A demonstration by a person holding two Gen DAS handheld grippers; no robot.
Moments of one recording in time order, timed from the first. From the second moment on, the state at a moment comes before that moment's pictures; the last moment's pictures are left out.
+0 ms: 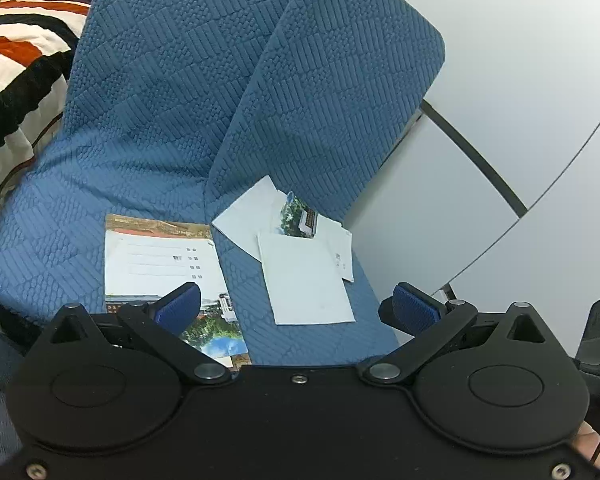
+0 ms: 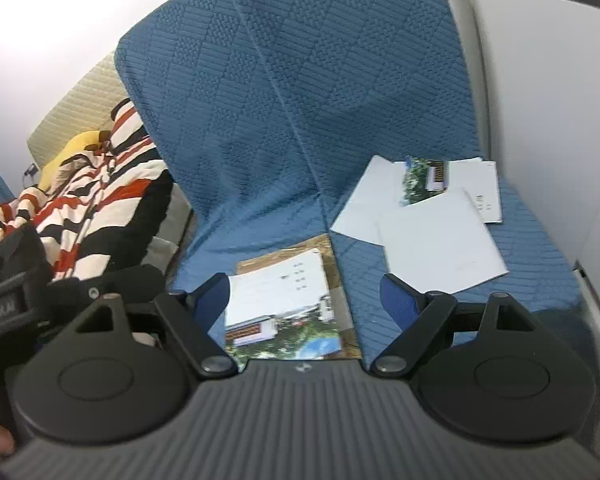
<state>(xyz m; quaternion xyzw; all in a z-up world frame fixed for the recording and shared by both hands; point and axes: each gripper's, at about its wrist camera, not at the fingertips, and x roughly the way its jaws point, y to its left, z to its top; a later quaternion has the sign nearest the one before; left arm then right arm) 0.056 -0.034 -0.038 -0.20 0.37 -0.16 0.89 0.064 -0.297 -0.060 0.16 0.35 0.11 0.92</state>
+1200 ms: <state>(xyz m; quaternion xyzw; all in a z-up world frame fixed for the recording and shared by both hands) 0.100 -0.114 -0.077 -0.18 0.39 -0.20 0.88 0.081 -0.377 -0.102 0.18 0.35 0.02 0.92</state>
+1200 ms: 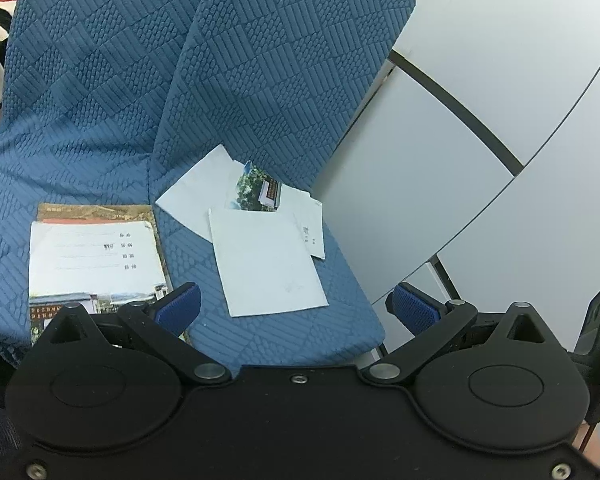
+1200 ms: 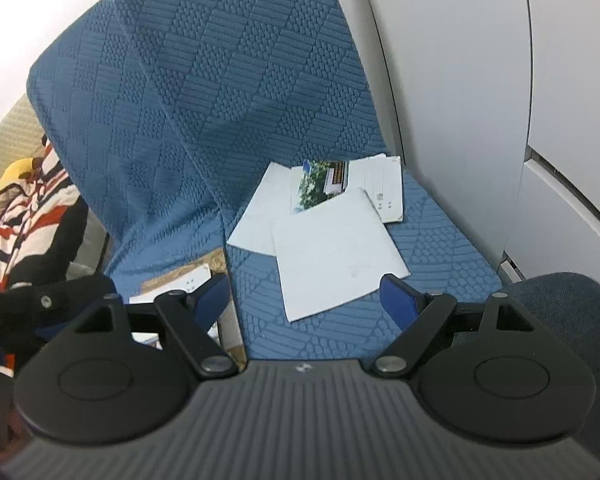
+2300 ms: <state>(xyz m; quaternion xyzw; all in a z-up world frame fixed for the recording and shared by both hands) 0.244 -0.210 -0.219 -0.16 0.47 -0.15 0.86 0.227 -0.489 -0.246 0.32 0.44 0.01 0.84</state>
